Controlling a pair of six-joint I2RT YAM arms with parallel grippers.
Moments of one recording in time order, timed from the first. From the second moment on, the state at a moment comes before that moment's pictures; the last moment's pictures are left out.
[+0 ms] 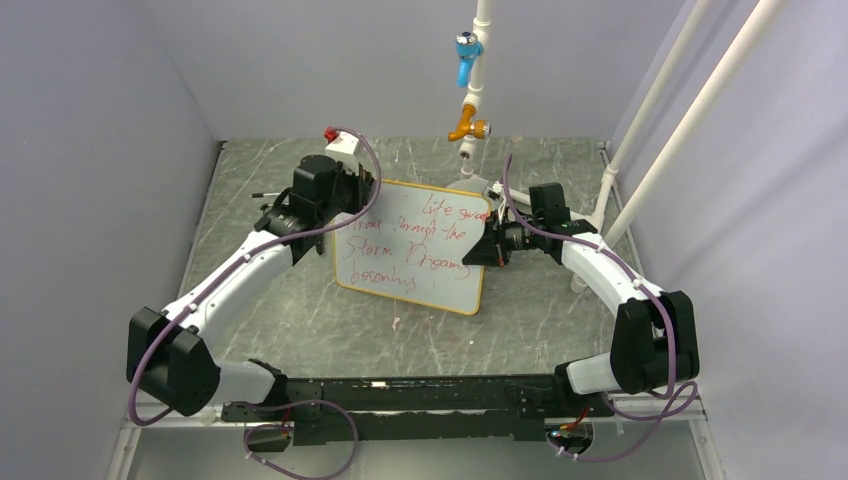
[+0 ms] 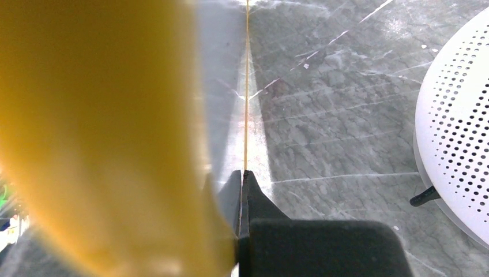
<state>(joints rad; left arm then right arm) -0.47 1.33 1.11 -0.14 -0.05 -0.16 0.23 1.39 0.91 -0.37 -1.05 -0.20</state>
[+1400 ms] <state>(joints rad) -0.84 1.52 1.36 -0.17 -0.17 -0.22 0.22 1.39 0.91 -0.38 -1.05 -0.21</state>
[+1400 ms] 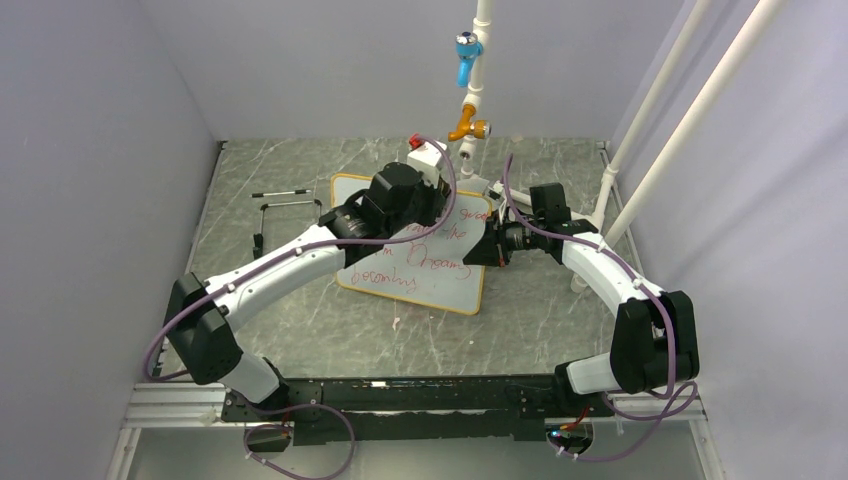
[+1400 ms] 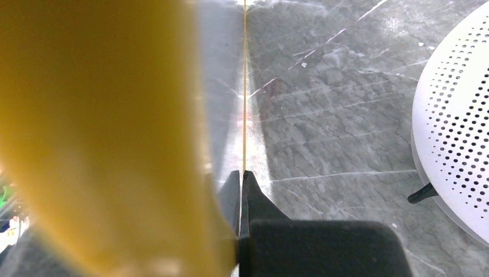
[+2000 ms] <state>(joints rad) -0.76 1.46 1.29 -0.19 -0.25 -0.26 0.22 1.38 0.91 -0.39 -1.05 -0.19</state>
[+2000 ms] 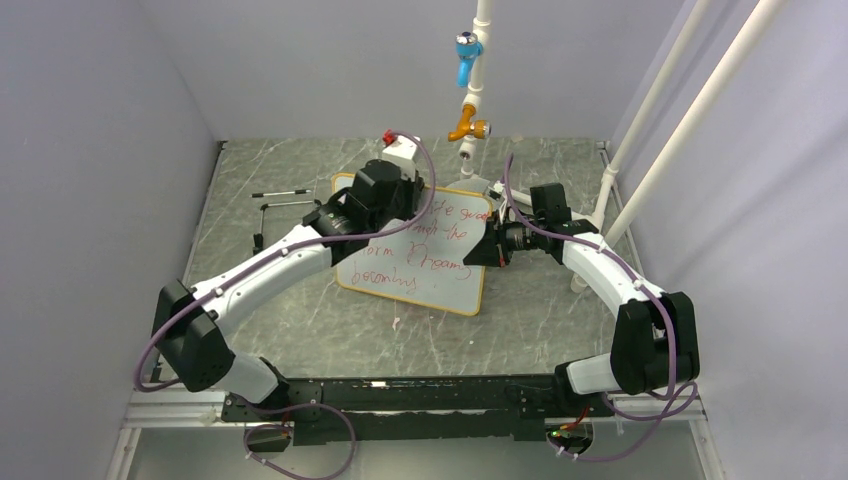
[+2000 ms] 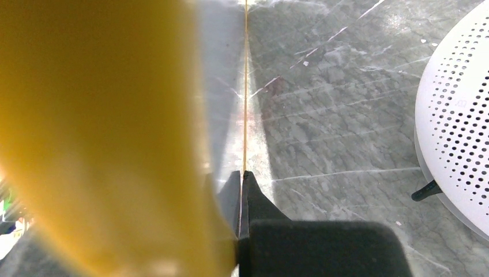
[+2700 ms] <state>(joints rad) -0.79 1.46 1.27 -0.18 -0.26 -0.27 0.22 1.38 0.91 -0.39 -1.04 -0.19</state>
